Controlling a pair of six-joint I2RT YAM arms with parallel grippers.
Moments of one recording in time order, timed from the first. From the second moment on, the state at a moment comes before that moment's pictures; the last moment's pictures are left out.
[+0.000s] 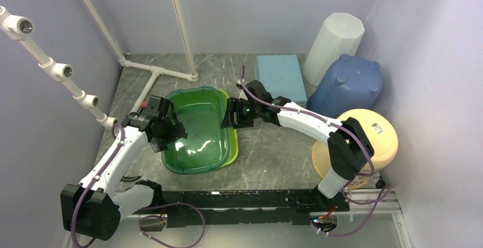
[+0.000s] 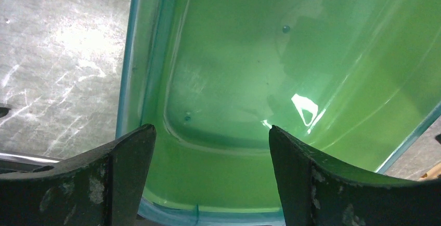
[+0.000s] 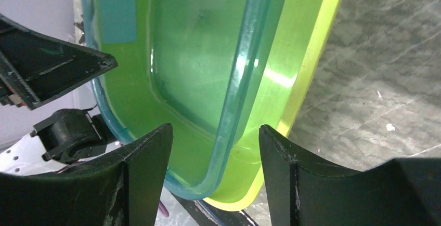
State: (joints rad) left arm -0.24 1.08 0.86 -0.94 -0.05 -0.76; right arm 0.73 1.63 1.17 -0.31 -0.35 0.67
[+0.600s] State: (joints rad) left arm -0.24 1.08 0.85 -0.93 -0.03 -0.76; right arm 0.76 1.75 1.13 -0.22 -0.41 0.79
